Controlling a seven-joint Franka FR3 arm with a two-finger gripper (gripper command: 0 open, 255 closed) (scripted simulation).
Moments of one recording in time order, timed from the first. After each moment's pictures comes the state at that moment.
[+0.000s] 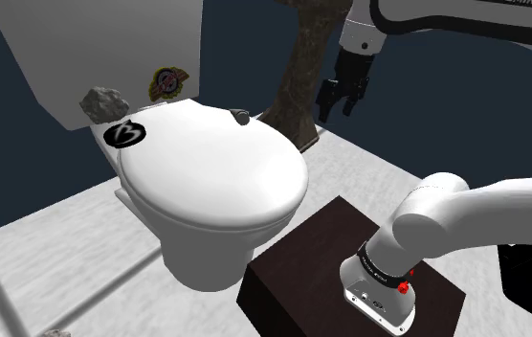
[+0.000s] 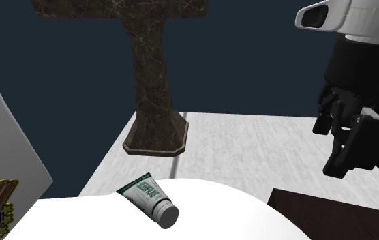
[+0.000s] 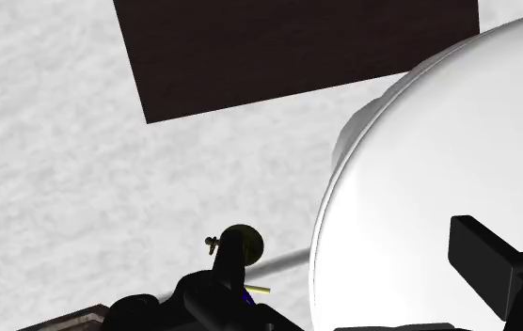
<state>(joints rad) 0.02 -0.78 -0.01 -2.44 -0.05 1.61 0.14</state>
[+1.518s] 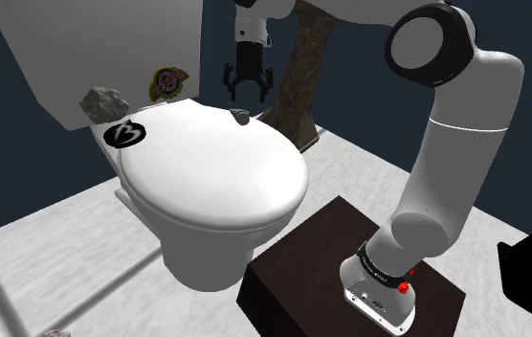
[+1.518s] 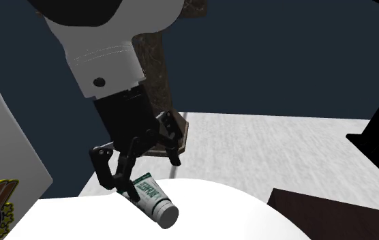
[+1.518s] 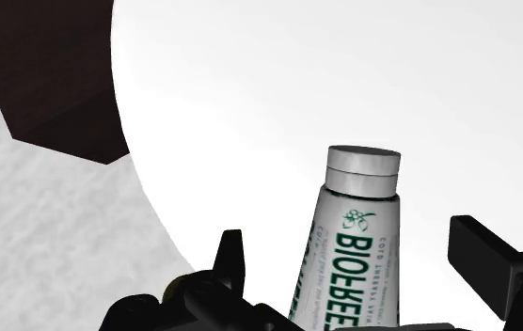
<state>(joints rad) 0.01 0.32 0.02 -1.47 0.18 1.41 0.45</state>
